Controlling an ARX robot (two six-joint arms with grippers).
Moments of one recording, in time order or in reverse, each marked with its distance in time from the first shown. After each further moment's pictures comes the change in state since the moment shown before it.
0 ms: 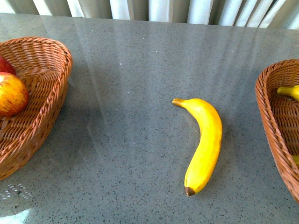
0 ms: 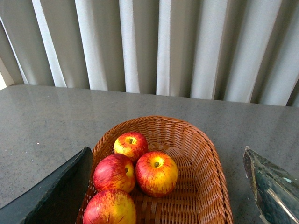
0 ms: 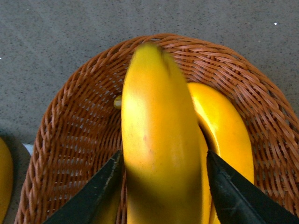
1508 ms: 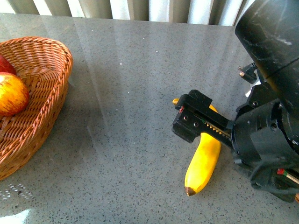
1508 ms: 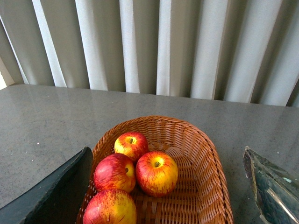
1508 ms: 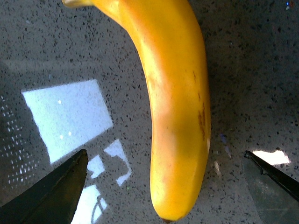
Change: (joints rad) left arm 0.000 0.000 0.000 0.000 0.000 0.000; right arm 0.719 0.316 0.179 -0.283 0.157 1.015
